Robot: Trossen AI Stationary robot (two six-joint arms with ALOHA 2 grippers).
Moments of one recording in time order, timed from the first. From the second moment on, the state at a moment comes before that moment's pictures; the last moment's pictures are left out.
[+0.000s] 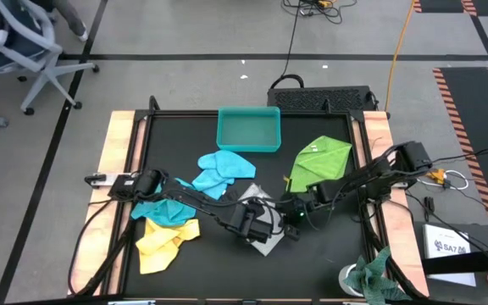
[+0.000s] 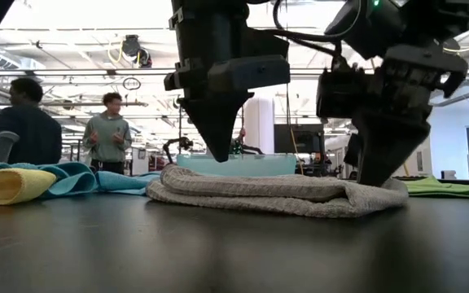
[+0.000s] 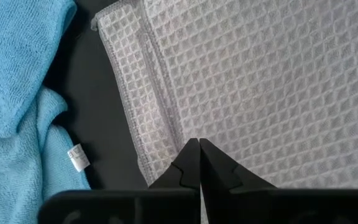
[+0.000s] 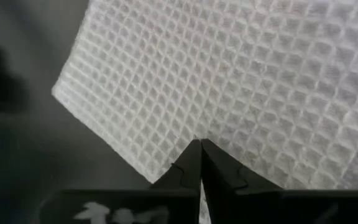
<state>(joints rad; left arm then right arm) -0.31 2.25 1.89 -1.17 -0.37 -0.78 0.23 1.63 0.66 0.01 -0.21 0.59</state>
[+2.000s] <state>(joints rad) -0.35 2.29 1.89 -1.02 -0.33 -0.88 0.22 1.28 0.66 -0.41 -0.17 0.65</state>
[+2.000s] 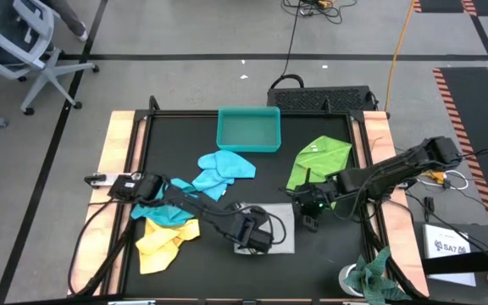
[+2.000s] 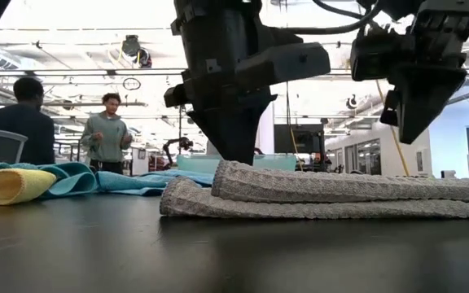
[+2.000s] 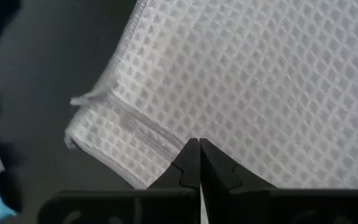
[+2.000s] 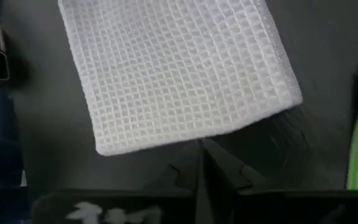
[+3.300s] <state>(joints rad) -0.31 2.25 1.89 -1.06 -0.32 -0.90 0.12 1.34 0.29 0.30 -0.13 0.85</state>
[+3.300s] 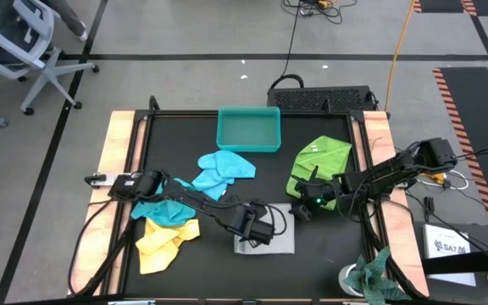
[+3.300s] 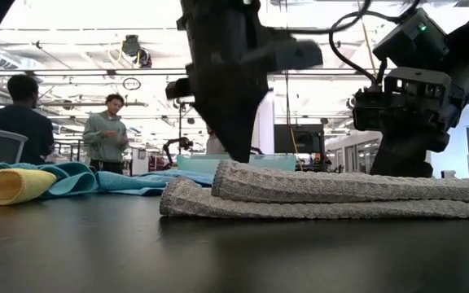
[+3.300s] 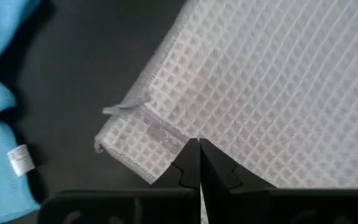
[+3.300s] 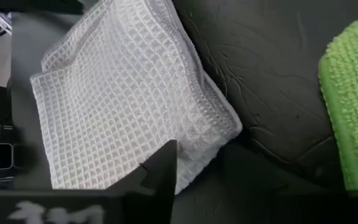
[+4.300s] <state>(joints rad) -0.32 2.06 1.89 -1.30 -0.45 -0.99 0.12 1.34 0.62 -0.15 -0.15 0.79</state>
